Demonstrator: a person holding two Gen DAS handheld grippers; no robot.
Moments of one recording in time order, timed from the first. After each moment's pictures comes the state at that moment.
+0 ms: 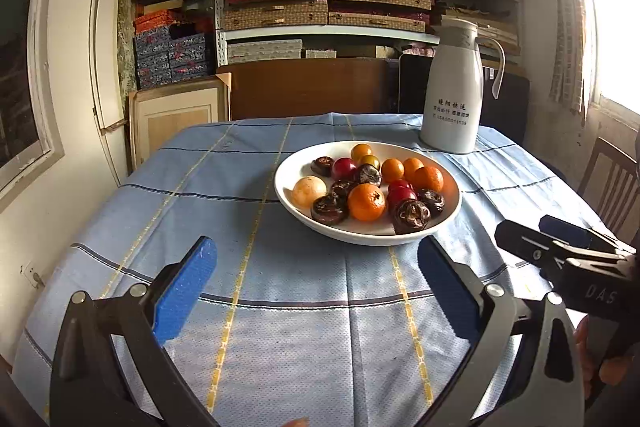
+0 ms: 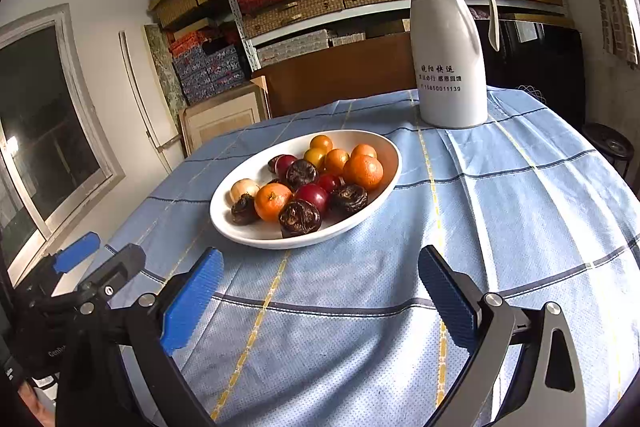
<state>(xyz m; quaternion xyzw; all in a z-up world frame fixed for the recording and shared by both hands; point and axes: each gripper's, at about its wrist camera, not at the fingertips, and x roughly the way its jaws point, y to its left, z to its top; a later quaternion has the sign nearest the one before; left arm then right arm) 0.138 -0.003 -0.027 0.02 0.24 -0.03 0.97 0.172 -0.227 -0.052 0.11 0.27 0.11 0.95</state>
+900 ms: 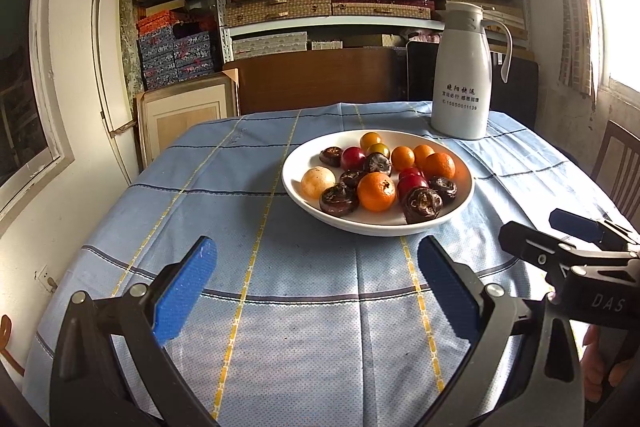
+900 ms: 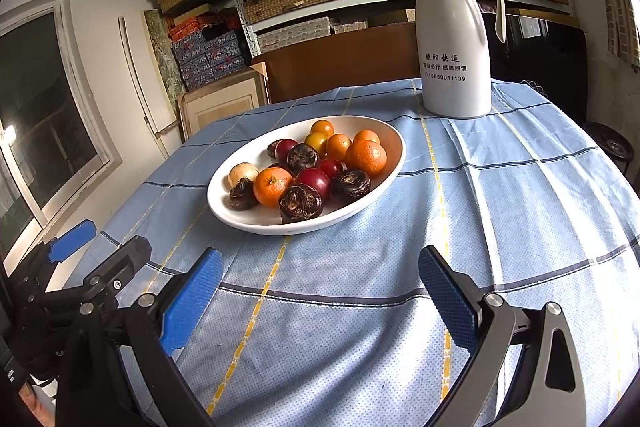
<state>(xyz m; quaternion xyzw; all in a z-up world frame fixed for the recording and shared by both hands) 0.144 -0.008 -0.032 0.05 0.25 -0.02 0.97 0.173 -0.222 -0.056 0.10 0.29 0.11 0.94</state>
